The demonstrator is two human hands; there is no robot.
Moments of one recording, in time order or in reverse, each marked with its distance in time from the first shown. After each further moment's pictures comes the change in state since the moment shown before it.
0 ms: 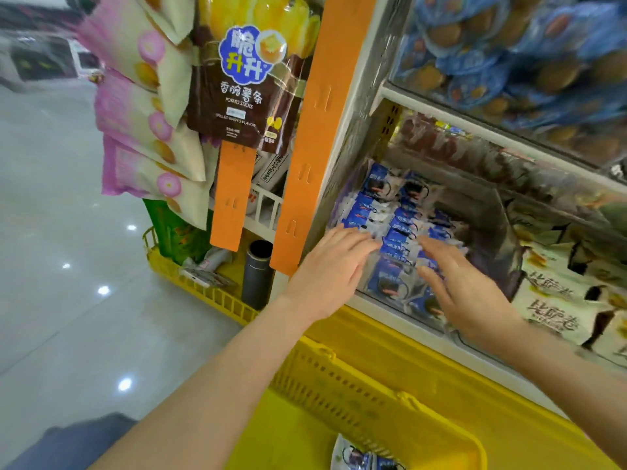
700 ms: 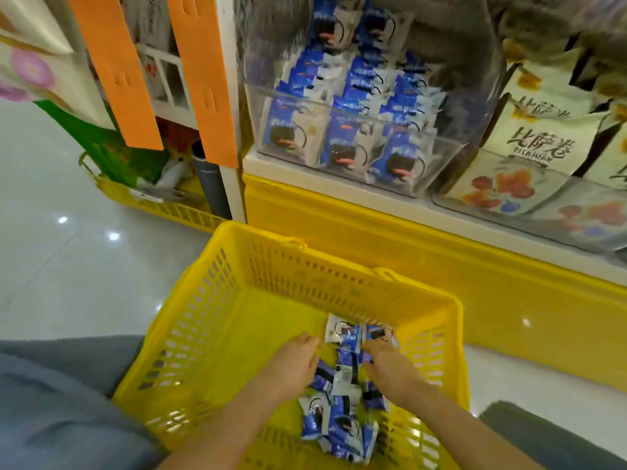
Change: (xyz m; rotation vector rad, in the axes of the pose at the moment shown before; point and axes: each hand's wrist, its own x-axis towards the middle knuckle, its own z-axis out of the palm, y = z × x) left_hand -0.222 0.038 0.173 -0.121 -0.888 -0.518; right_hand -0.210 0.026 0.238 0.227 -0.779 0.348
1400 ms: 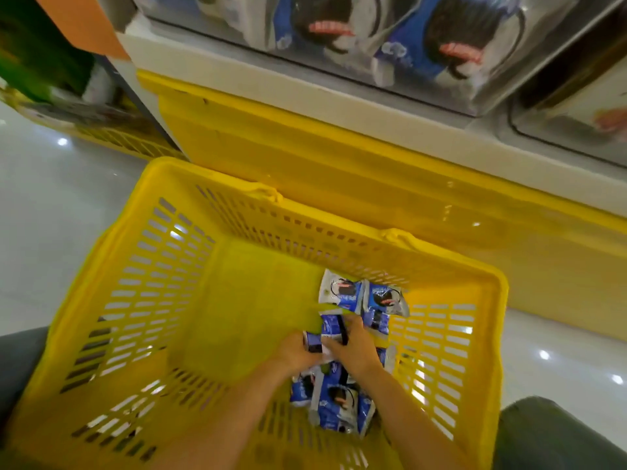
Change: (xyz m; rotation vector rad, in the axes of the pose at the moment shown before) left_hand 0.062 -0.024 0.093 -0.640 -0.350 -0.498; right_hand 0.068 0.007 0.095 0.782 -0.045 0.314
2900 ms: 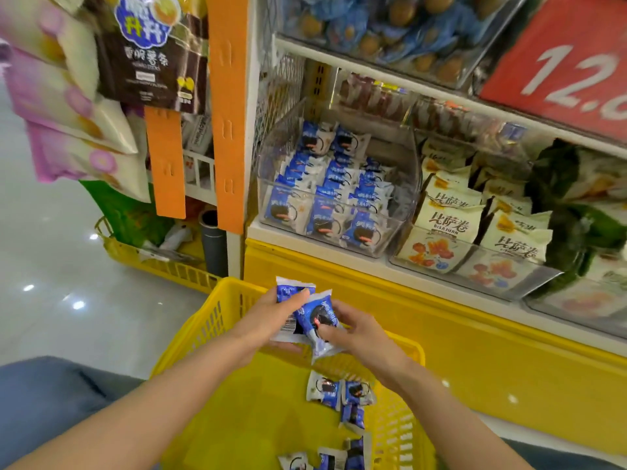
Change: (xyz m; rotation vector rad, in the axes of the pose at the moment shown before) left_hand -0.254 0.119 -0.117 -0.449 0.266 0.600; right_hand -0.202 -0.189 -0.099 0.221 -0.018 -0.672
